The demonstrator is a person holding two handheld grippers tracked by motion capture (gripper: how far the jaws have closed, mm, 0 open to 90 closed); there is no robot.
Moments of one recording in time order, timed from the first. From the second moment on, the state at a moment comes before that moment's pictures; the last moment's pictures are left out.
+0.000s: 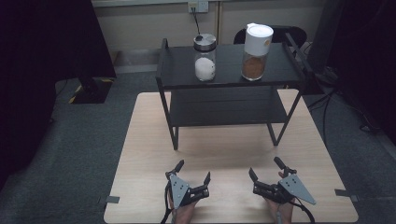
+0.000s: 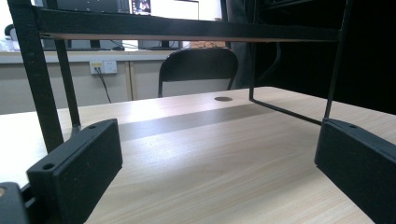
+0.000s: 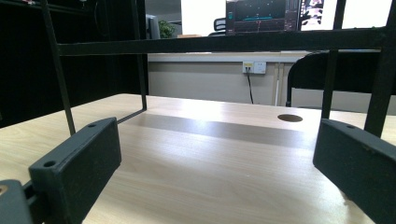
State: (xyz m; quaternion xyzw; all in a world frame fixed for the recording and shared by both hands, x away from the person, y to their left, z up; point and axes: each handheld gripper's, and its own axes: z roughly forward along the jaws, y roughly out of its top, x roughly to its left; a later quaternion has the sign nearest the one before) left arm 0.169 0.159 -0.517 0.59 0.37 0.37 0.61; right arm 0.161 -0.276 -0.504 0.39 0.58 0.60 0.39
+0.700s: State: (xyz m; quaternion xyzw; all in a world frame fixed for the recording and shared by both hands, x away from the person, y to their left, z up) left arm 0.169 0.159 -0.517 0.60 0.37 0.37 0.61; right arm 0.158 -0.271 -0.518 0.39 0.57 0.60 0.41
